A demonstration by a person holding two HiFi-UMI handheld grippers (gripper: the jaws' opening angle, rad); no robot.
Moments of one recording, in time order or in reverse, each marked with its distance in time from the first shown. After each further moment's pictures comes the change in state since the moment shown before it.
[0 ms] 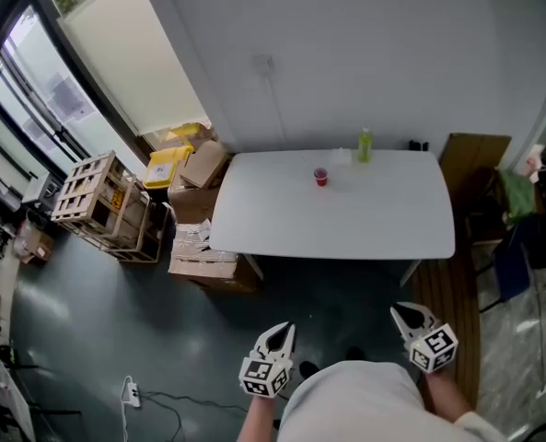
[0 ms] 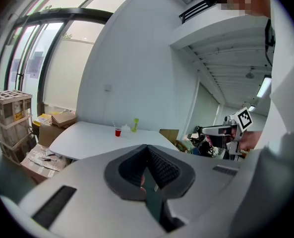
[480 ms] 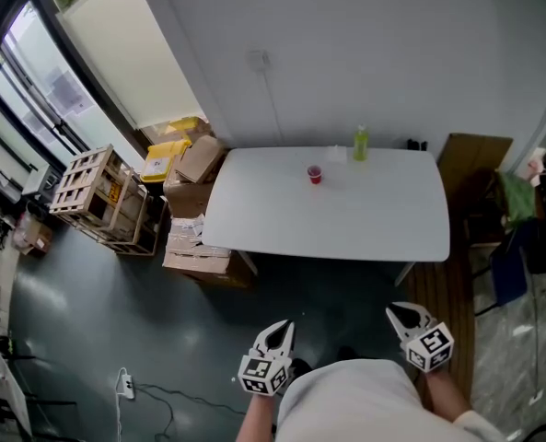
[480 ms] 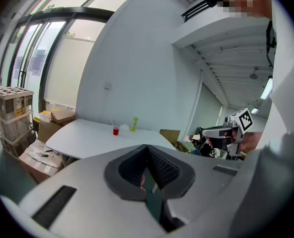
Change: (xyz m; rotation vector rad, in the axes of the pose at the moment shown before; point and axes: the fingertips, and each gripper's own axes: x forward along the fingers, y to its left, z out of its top) left arm 0.029 -0.027 -0.003 -0.029 -0.001 0.025; right arm -0.005 -0.030 -0.004 -0.045 0.052 0.048
